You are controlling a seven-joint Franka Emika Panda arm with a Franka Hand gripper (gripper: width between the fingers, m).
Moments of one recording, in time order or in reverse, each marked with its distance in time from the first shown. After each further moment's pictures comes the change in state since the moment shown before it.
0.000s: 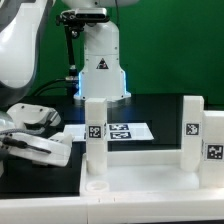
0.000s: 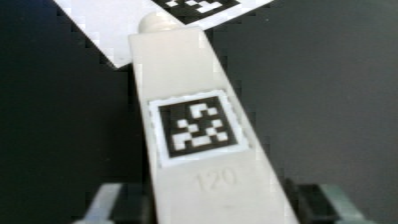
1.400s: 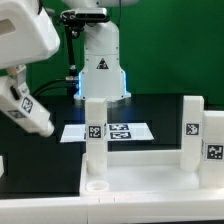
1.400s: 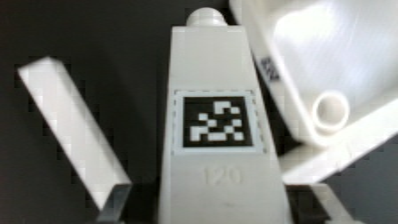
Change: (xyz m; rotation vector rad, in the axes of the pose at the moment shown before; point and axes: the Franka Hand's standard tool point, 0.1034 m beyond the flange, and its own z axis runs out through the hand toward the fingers) arm -0.059 -0.068 -0.170 -0.005 0.835 -0.287
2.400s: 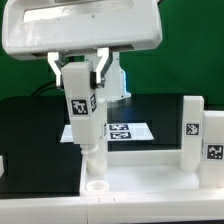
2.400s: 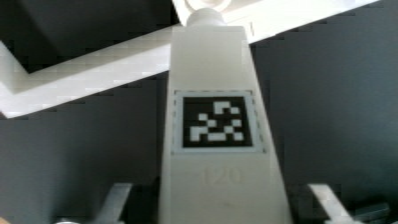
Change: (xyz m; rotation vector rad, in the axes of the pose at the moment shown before) arm -0.003 -0.120 -0.003 -0.097 0.542 -0.177
